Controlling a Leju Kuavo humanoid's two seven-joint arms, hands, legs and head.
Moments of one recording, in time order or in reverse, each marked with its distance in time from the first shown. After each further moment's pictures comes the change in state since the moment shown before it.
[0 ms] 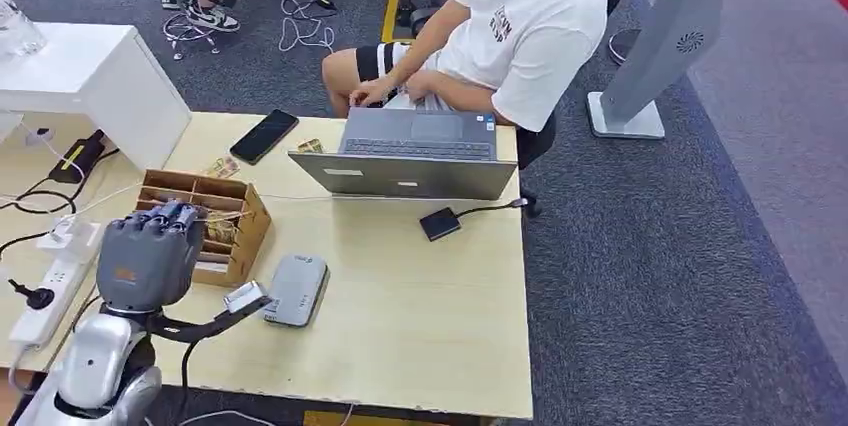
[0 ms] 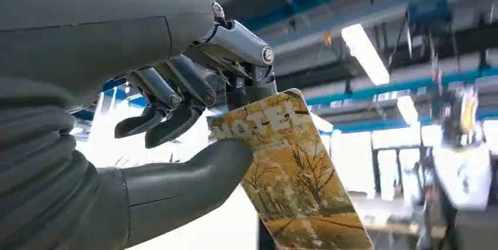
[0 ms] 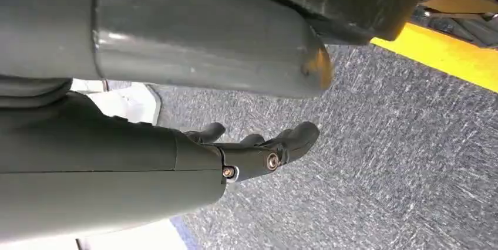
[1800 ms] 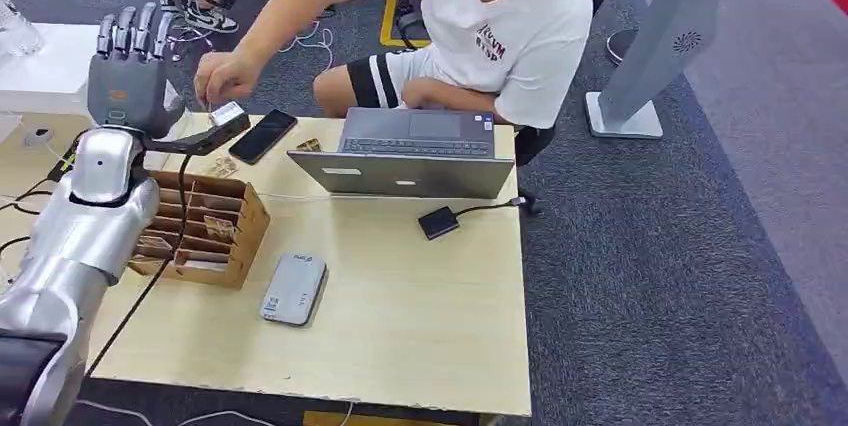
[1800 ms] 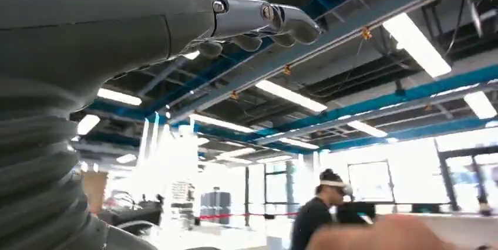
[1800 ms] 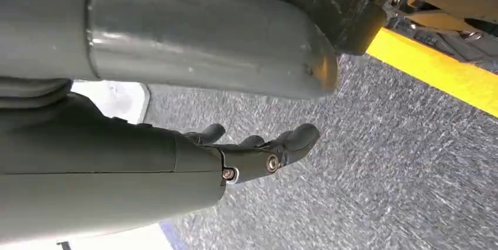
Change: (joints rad) left arm -0.774 0.001 -0.131 0.872 0.083 0.082 -0.064; right arm -0.015 -0.012 0.035 0.000 -0.006 0.052 -0.020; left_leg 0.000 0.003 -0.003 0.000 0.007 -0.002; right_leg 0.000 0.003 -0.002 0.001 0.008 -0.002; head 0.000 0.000
